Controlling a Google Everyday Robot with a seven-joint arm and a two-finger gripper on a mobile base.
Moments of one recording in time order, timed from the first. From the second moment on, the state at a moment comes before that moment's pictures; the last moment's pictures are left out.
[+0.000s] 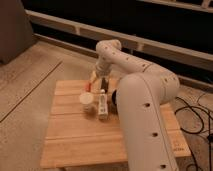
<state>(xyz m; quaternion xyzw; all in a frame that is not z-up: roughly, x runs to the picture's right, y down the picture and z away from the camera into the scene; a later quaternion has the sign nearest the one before) -0.028 -0.034 0.919 -0.32 0.13 0.59 0.73</state>
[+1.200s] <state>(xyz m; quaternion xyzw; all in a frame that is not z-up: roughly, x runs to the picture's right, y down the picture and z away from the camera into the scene) -0.029 0.014 0.951 -0.36 0.23 0.60 0.68</state>
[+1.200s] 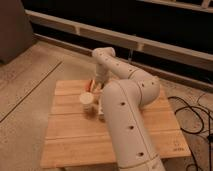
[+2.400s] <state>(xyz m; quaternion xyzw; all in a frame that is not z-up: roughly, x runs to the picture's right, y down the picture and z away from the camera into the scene) -0.024 0.007 0.963 -0.31 0.18 0.62 0.70</state>
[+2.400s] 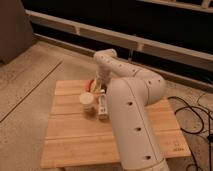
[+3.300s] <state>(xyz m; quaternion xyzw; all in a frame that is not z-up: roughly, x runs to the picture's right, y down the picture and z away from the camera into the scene) -0.024 0.026 0.974 -0.32 0.17 0.62 0.70</state>
